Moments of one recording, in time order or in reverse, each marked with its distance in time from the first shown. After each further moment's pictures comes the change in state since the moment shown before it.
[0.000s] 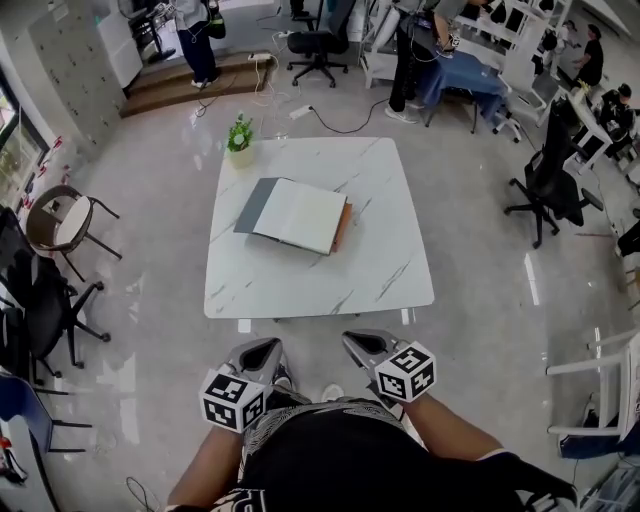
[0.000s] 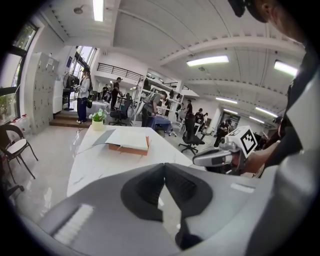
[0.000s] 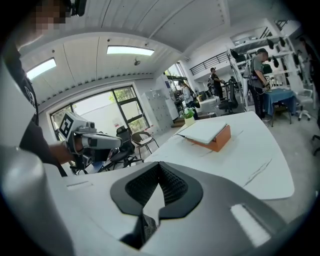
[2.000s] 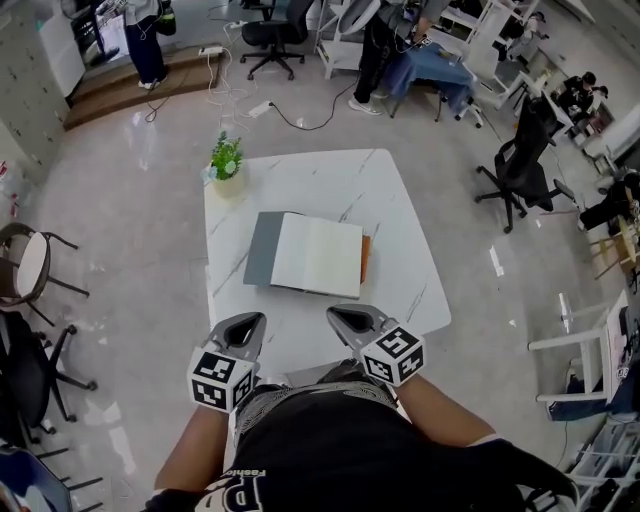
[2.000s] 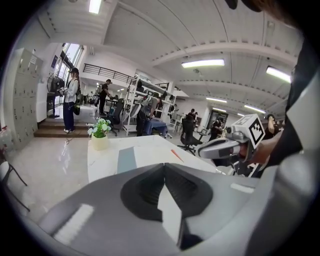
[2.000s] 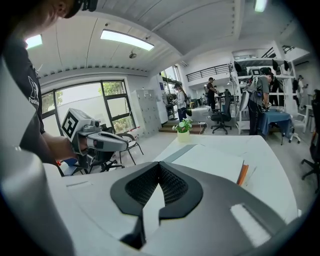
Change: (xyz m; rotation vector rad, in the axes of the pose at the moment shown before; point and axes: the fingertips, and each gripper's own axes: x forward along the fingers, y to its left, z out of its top) left arm 0.075 0.218 0.108 0.108 -0.012 -0.131; right arm 0.186 -0.036 0.143 -0.092 -0.023 -0.188
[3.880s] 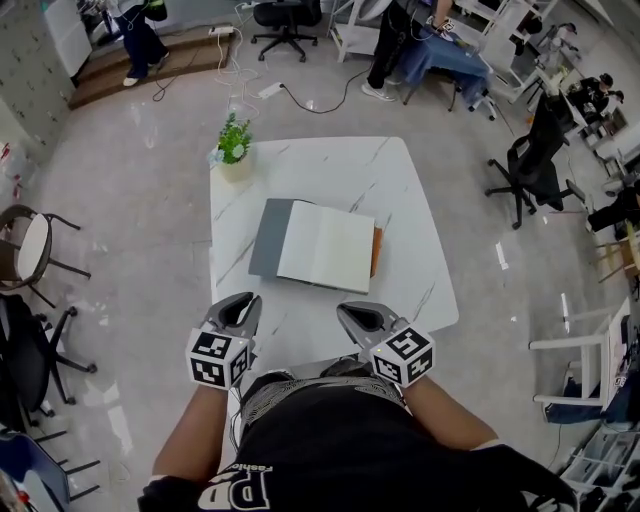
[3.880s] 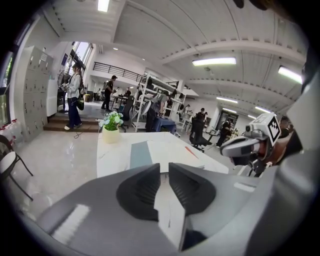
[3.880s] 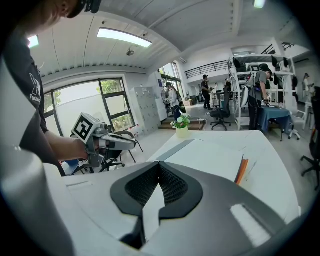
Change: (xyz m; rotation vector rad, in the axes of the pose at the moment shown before) left arm 0.023 0.049 -0.024 -0.070 0.018 0.089; right arm 0.003 -0.010 -0.013 0.014 0.032 -0.001
